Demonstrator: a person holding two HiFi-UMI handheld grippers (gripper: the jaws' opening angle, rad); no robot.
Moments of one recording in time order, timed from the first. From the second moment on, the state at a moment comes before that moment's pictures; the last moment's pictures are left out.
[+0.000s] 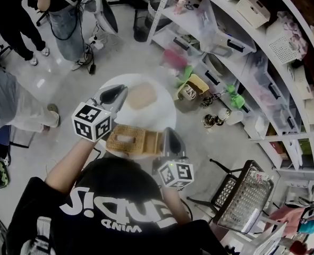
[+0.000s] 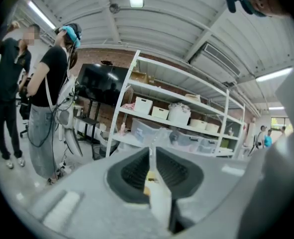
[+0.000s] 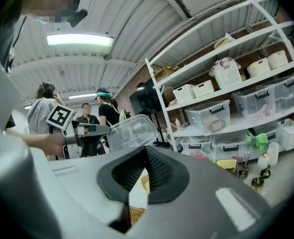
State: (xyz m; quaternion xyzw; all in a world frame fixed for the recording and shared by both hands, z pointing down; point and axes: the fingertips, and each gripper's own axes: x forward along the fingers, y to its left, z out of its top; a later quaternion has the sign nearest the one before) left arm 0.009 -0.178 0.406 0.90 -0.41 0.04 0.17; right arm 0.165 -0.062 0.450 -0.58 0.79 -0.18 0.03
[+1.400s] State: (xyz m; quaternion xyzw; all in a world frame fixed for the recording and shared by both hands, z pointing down) left arm -0.109 0.054 0.408 0.85 -0.50 0.00 0.12; right arm 0.099 0.068 0.447 -0.54 0.83 -0.16 0.00
